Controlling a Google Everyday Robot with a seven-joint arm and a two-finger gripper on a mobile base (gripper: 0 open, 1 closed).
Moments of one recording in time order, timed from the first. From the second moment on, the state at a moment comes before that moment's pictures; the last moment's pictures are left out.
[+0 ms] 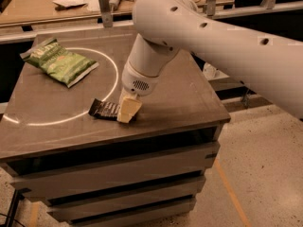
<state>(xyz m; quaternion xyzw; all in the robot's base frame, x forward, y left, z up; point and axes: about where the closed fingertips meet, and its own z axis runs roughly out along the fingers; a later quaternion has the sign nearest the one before) 0.520 0.065 0.832 -0.69 0.70 0.13 0.15</state>
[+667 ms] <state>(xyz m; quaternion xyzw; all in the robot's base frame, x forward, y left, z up) 0.520 0.065 0.831 -0.69 0.70 0.13 0.15</state>
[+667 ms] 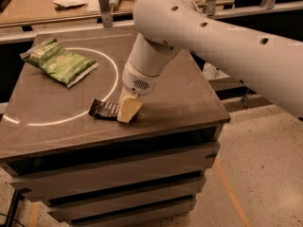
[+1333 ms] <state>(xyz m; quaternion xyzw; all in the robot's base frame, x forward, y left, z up) 0.540 0.055 0.849 -0.69 0.70 0.11 0.16</state>
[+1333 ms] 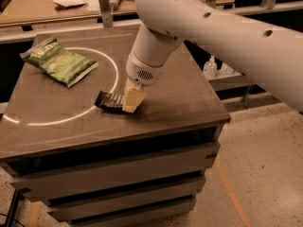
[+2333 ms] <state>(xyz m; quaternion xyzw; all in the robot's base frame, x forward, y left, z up) 0.616 0.092 0.905 -0.70 0.67 0.06 0.26</state>
